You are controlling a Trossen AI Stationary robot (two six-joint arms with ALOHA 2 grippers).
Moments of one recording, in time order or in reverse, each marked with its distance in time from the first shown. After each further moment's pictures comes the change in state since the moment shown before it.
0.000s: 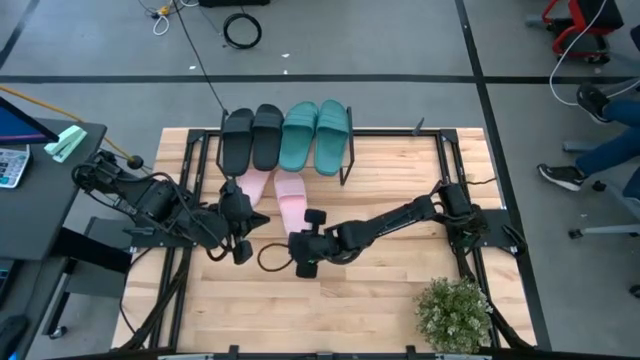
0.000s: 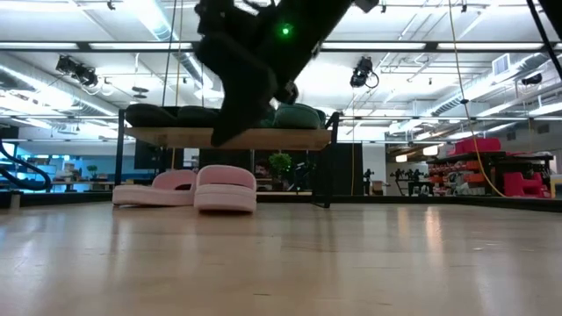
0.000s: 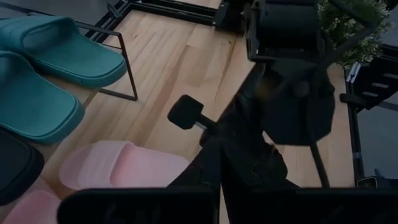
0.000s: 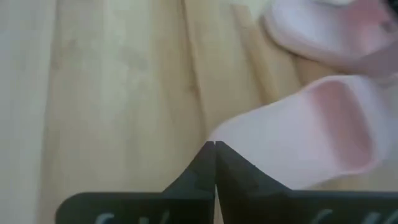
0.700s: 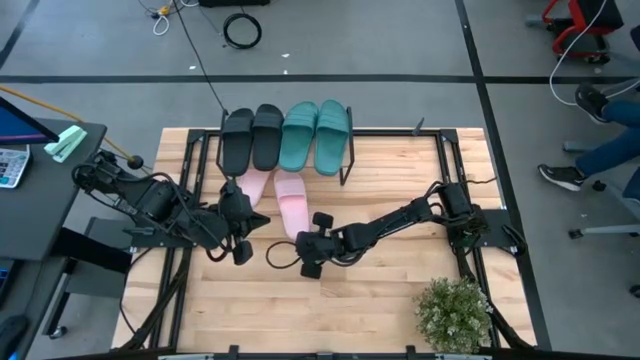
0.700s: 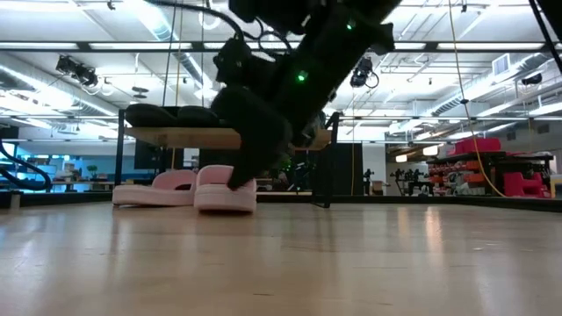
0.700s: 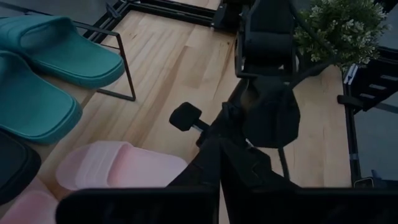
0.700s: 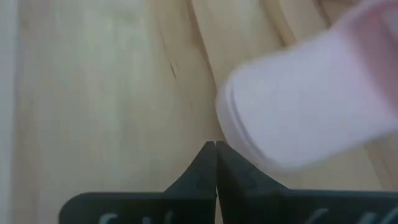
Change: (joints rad) left arm 0.000 0.000 -0.001 0.008 0.000 -0.007; right arm -0.003 0.004 -0.167 0.151 -0.040 0.122
